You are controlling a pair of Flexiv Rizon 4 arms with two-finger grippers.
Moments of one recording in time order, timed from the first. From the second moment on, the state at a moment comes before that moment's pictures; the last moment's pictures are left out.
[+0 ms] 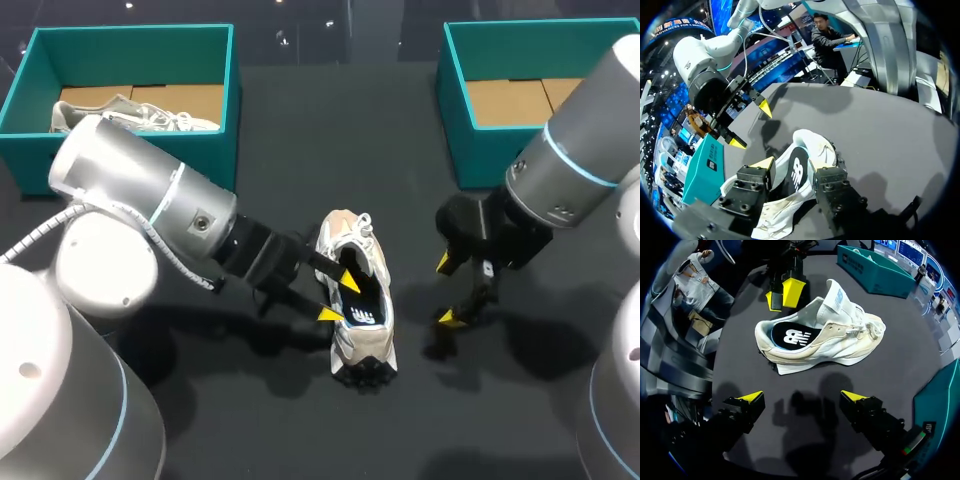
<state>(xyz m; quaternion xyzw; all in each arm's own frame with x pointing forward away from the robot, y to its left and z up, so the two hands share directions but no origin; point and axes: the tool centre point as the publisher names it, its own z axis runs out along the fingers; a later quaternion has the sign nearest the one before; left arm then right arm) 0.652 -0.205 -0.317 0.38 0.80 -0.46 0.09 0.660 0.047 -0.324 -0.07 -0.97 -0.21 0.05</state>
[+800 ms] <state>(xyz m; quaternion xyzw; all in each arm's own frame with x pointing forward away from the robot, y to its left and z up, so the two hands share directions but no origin) 0.655 -0.148 -0.269 0.48 0.78 -0.40 0.01 0.653 0.007 -0.307 -0.05 -0.97 -0.22 0.06</state>
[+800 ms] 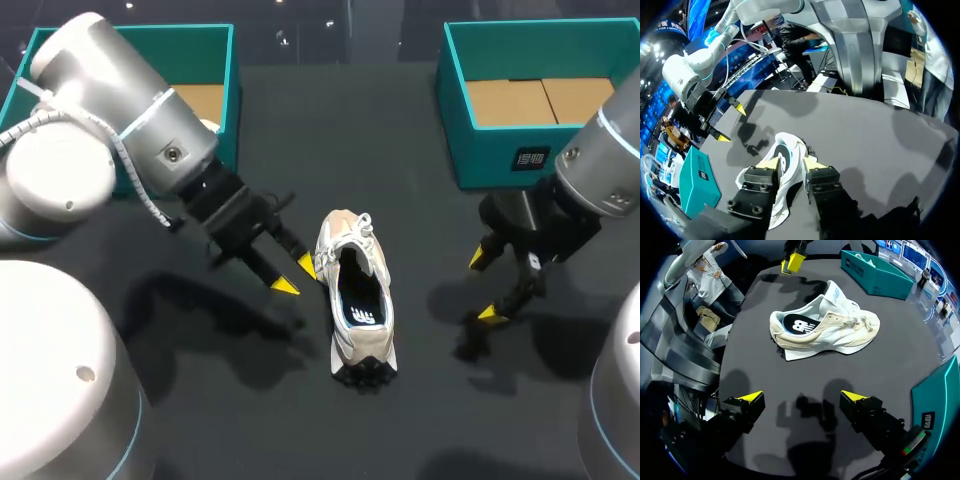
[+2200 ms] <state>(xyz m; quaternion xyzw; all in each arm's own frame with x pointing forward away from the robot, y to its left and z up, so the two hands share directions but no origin) 0.656 -0.138 -0.246 0.63 0.74 -0.23 -0.06 0.627 -0.033 -0.296 -0.09 -0.97 -0.22 0.07</state>
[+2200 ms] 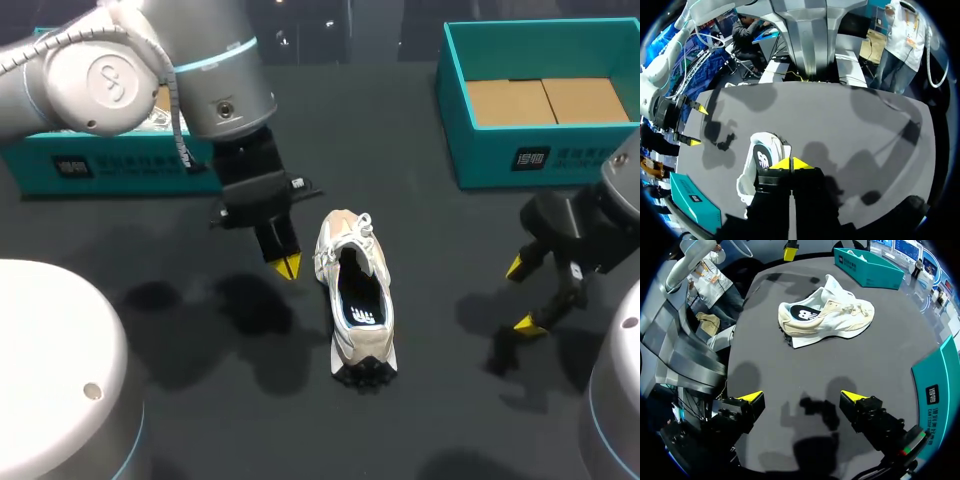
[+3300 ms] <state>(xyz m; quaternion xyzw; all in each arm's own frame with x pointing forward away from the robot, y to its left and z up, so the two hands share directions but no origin) 0.651 -0.206 -0.280 0.71 0.68 -0.14 -0.09 0.628 -0.033 -0.295 -0.09 -0.97 -0.22 0.07</state>
